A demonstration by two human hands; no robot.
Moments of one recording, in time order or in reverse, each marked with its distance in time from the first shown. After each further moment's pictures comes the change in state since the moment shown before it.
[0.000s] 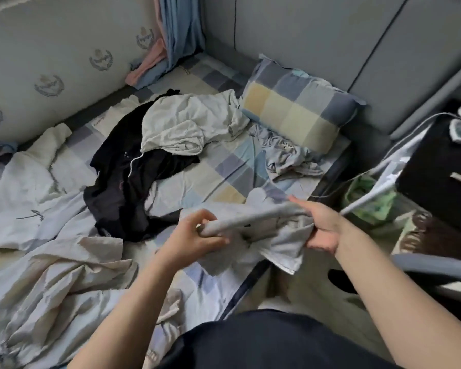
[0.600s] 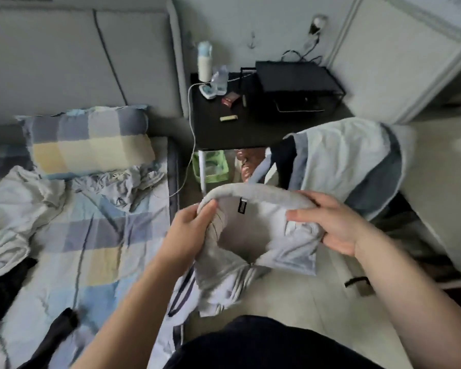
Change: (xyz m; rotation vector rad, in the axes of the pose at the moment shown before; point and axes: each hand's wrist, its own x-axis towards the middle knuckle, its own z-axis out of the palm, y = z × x) left_hand -0.069 0.168 0.231 -0.133 -0.662 0.209; right_hand -0.313 0.169 -0.117 0.052 0.821 -0.604
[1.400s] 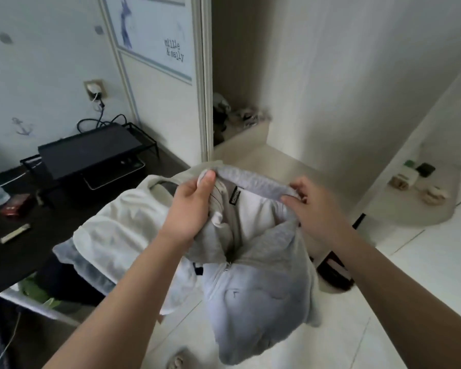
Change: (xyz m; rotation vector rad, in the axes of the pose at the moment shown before) left_hand 0.081 0.158 0.489 0.049 -0.543 0.307; right_hand -0.110 0.031 -0.412 -0.524 1.038 -0.300
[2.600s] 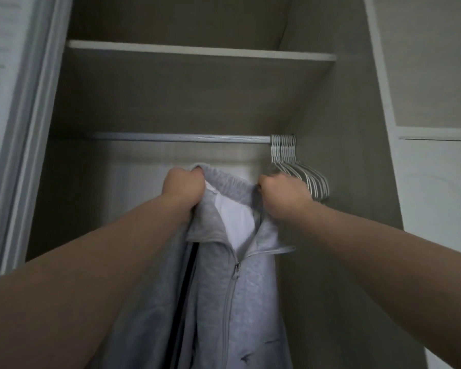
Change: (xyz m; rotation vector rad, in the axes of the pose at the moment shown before) left_hand 0.388 0.496 0.210 -0.178 -0.420 0.651; right_hand 0.354 -0.259 -0.367 -1.398 0.931 0.178
